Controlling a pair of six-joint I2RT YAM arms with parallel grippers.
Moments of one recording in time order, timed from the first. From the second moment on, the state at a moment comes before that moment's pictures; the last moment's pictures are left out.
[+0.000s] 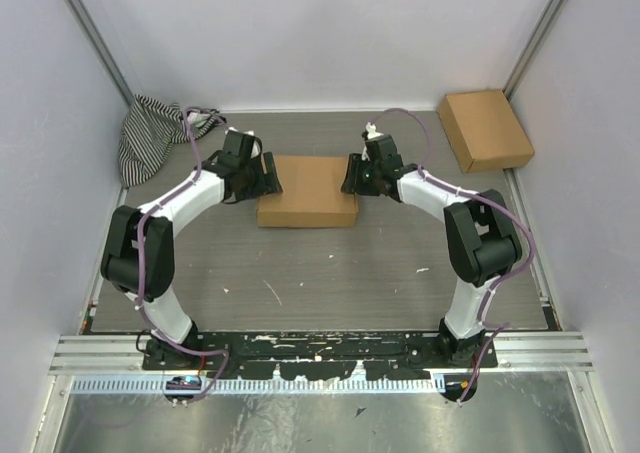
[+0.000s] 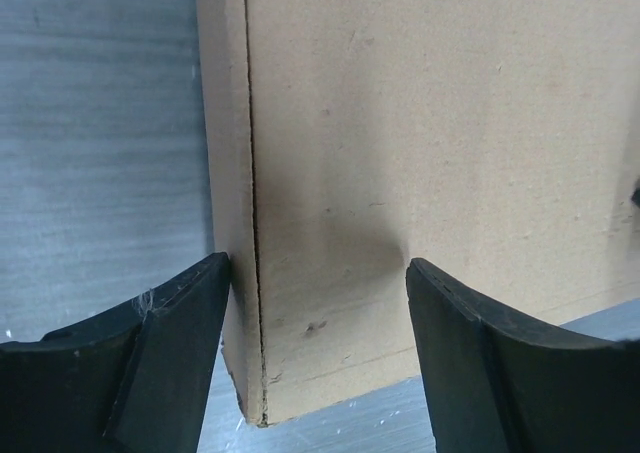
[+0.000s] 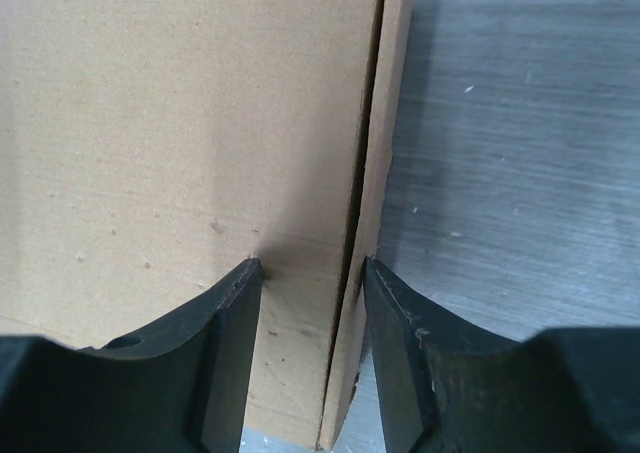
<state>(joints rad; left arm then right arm) -0.37 1.71 1.19 -0.36 0.05 -0.52 0.41 1.81 1.18 -0.13 -0.14 0.43</state>
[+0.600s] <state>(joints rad) -0.32 1.56 1.19 -0.42 0.06 -0.51 0.32 1.70 1.28 -0.21 -0.03 0.42</state>
